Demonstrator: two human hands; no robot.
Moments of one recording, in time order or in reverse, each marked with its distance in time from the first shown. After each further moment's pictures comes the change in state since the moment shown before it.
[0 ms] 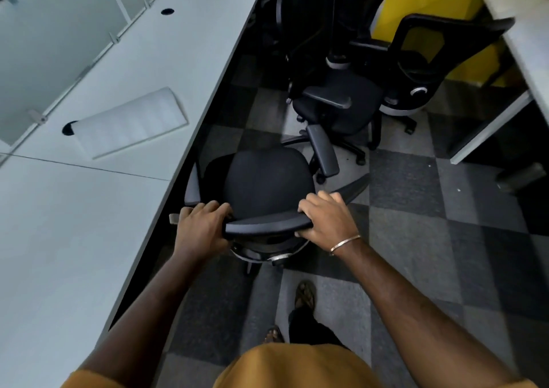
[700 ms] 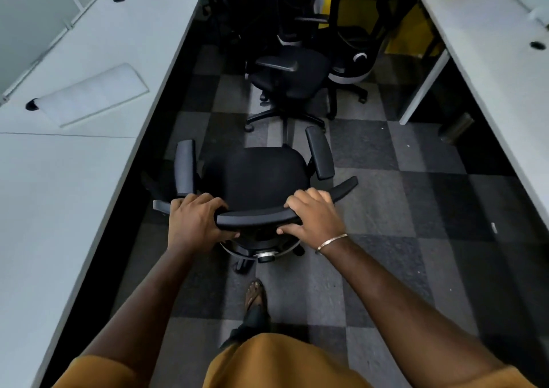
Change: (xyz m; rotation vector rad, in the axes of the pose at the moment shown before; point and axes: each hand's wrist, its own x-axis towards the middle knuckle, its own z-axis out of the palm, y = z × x) left_hand -0.196 0.122 0.002 -0.020 0.073 0.071; right_hand -0.267 -0.051 -0.020 0.117 0.105 0.125
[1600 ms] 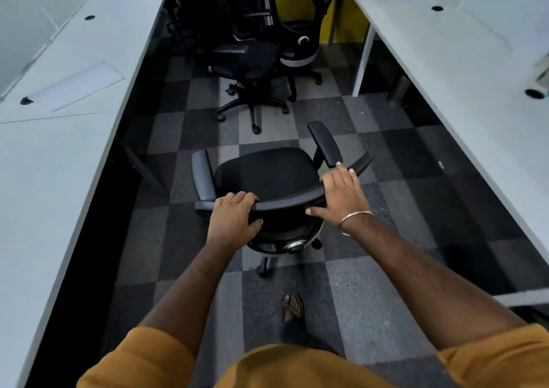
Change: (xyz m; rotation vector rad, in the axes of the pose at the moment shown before) left_hand -0.289 0.192 -0.001 -0.180 -0.047 0.226; right_hand -0.352 -0.022 -0.081 -0.152 -0.052 0.382
